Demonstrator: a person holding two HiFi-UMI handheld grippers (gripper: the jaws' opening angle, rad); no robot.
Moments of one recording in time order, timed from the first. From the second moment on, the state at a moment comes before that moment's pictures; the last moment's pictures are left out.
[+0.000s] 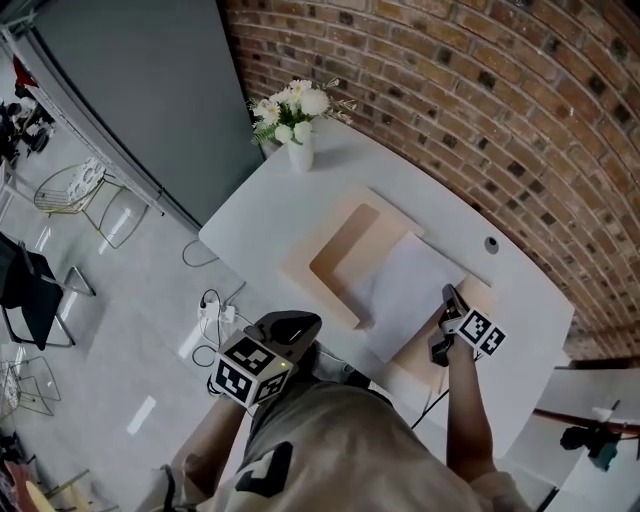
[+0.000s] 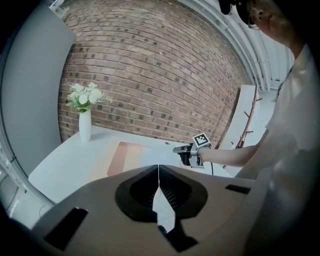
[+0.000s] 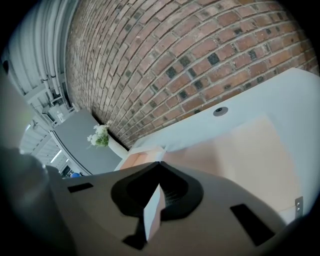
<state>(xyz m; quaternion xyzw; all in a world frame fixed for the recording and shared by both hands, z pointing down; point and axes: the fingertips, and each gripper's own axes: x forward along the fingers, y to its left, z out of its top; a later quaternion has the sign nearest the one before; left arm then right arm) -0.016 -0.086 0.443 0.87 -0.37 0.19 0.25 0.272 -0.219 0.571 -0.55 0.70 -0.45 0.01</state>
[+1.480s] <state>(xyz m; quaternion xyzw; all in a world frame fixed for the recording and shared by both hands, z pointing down) -0.039 -0.085 0.446 0.85 -0.42 0.18 0.28 0.234 -0.261 0.591 -0.51 0.70 -0.50 0.05</state>
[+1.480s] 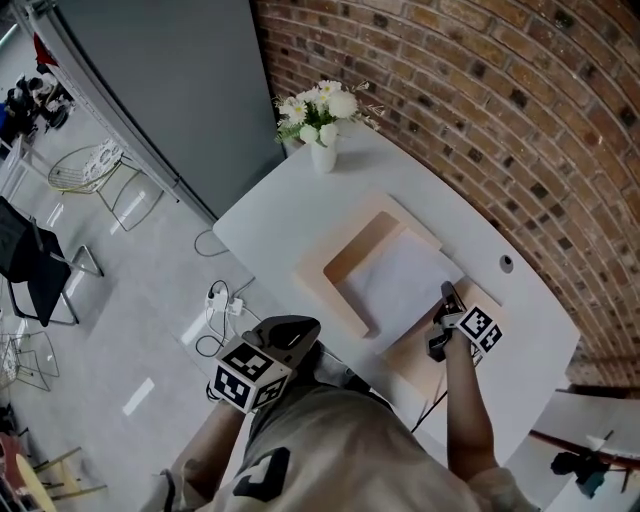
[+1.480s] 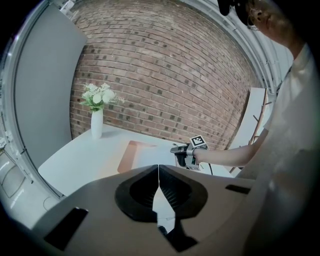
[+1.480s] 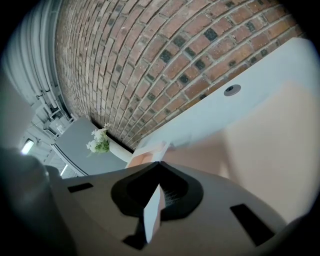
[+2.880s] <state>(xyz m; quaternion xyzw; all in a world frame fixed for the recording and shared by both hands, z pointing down) -0.085 -0.104 0.455 0.85 -0.42 0.16 0.29 0.216 -0.263 0.584 -0.53 0.69 -0.50 0.04</state>
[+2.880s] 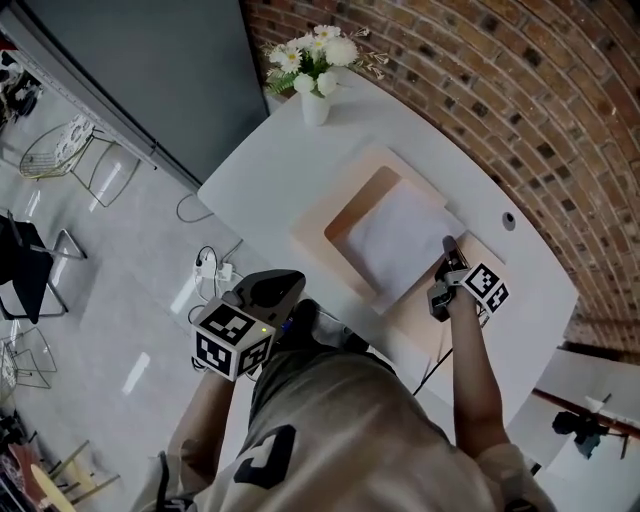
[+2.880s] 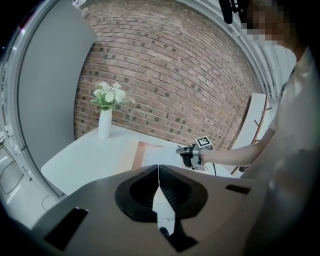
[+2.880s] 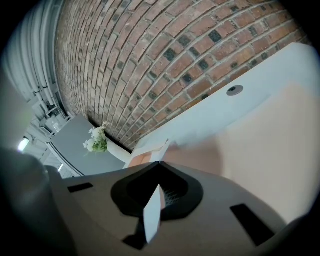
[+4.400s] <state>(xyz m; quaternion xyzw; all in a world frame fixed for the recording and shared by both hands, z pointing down) -0.123 -0.124 0.470 0.86 -0.37 0.17 0.30 0.185 -0.284 0.599 -0.53 0.66 -0.53 0.09</state>
